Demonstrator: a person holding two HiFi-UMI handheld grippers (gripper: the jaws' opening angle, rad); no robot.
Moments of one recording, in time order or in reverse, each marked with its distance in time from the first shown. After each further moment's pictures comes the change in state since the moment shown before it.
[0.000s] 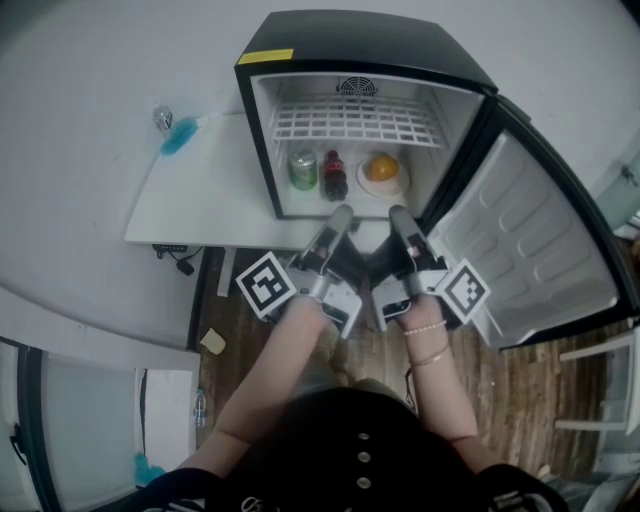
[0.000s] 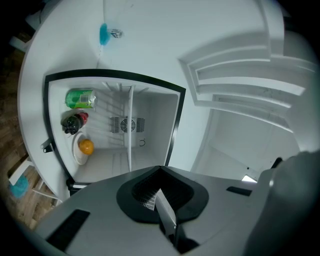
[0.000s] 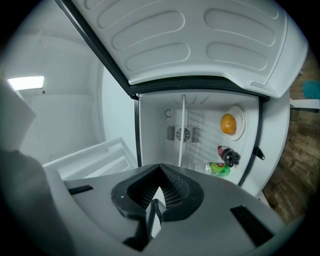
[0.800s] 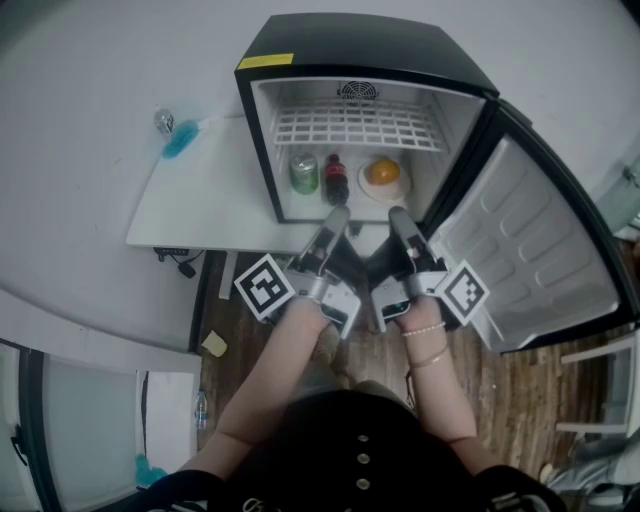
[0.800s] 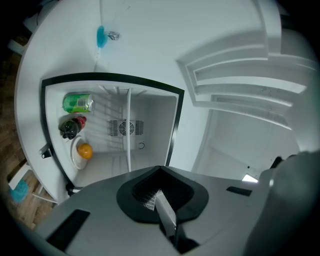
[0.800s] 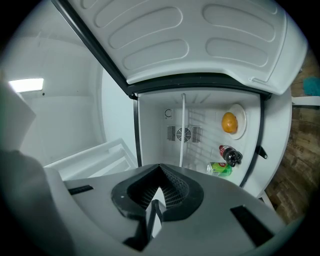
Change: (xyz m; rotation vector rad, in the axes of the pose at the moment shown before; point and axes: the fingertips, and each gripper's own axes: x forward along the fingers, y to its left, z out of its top) left arm 0.001 -0.002 0.008 0.032 -0.013 -0.011; right arm 0.005 0.000 -0.001 0.008 -0.003 0.013
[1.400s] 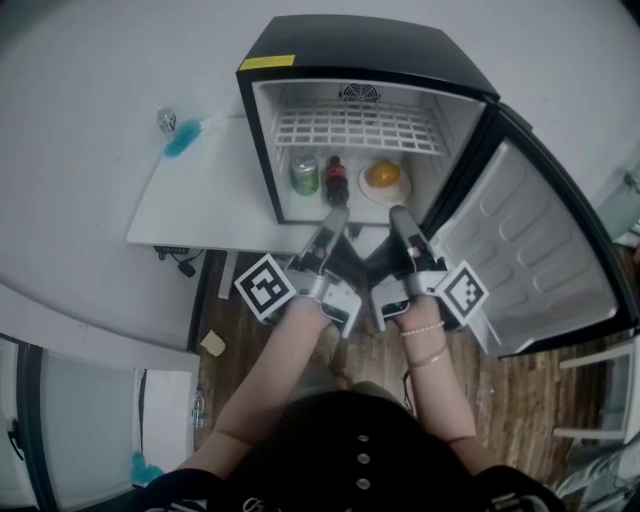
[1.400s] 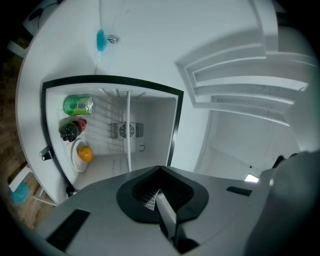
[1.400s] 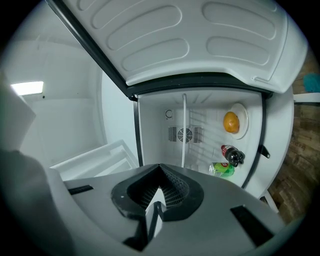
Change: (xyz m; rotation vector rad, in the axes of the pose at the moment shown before) left arm 0.000 0.001 0.004 0.015 -0.030 0.020; right arm 0.003 0.000 0.002 0.020 -0.008 0.011
